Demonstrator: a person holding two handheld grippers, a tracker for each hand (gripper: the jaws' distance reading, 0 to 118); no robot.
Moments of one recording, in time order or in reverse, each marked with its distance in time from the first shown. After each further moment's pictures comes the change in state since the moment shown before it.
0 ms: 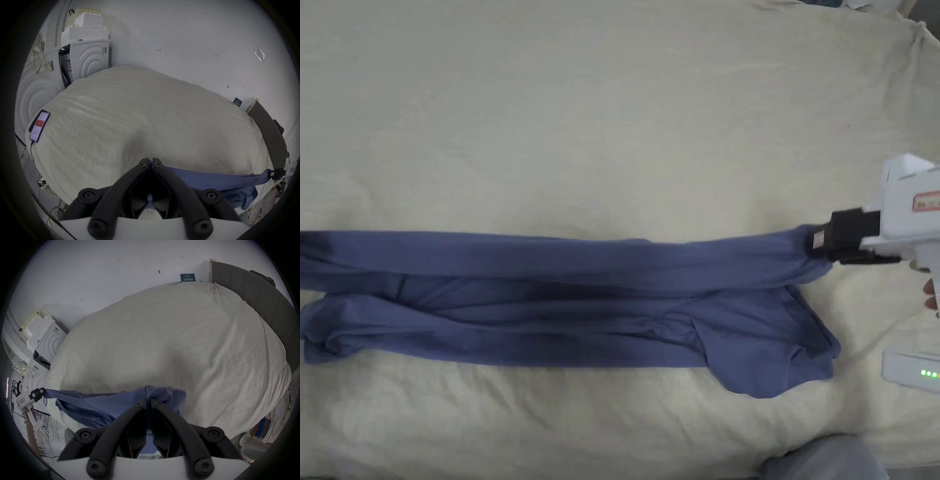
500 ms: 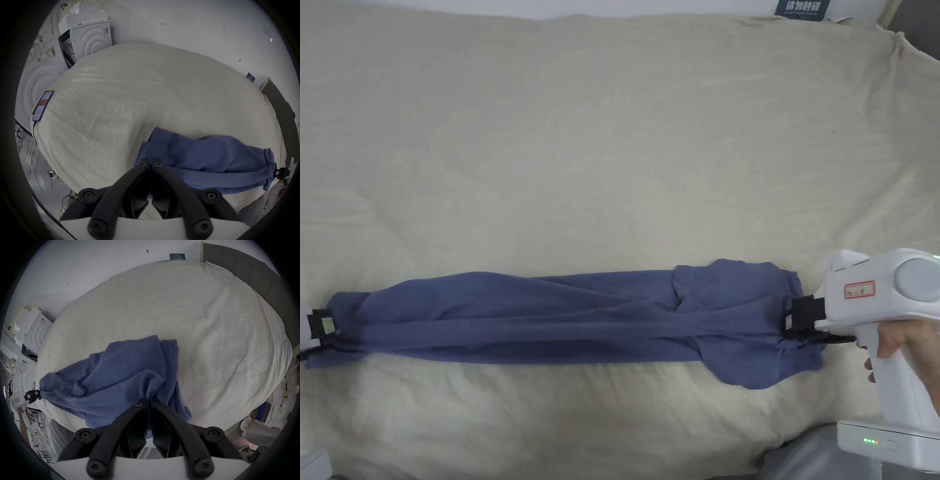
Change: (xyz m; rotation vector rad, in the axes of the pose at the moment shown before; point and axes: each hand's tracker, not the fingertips) left arm -0.002 -0.070 -0.034 -0.210 0.130 -0.065; right arm 0.016 -0.083 -0.053 -0.125 -0.087 -0.048
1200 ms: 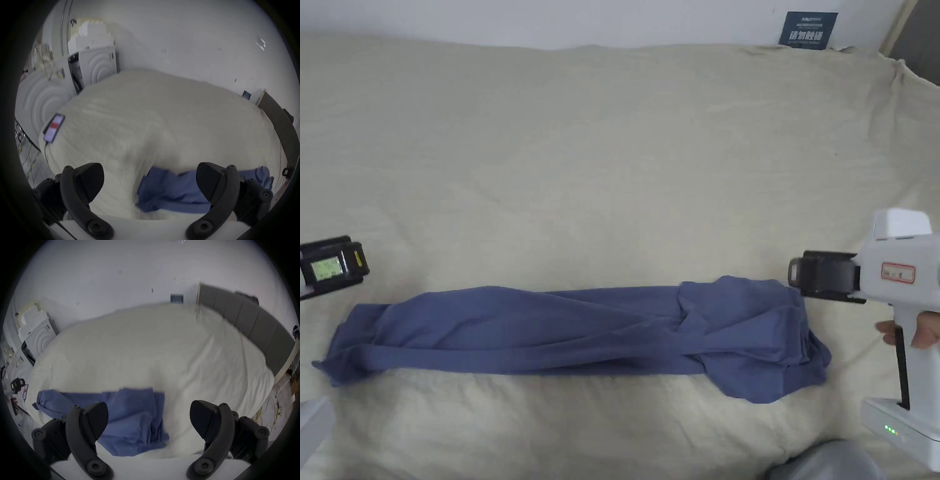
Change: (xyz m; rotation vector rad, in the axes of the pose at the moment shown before) left arm 0.014 0.038 0.087 0.361 0.018 -0.014; right arm -0.025 0.011 0.090 0.414 -0.112 0.134
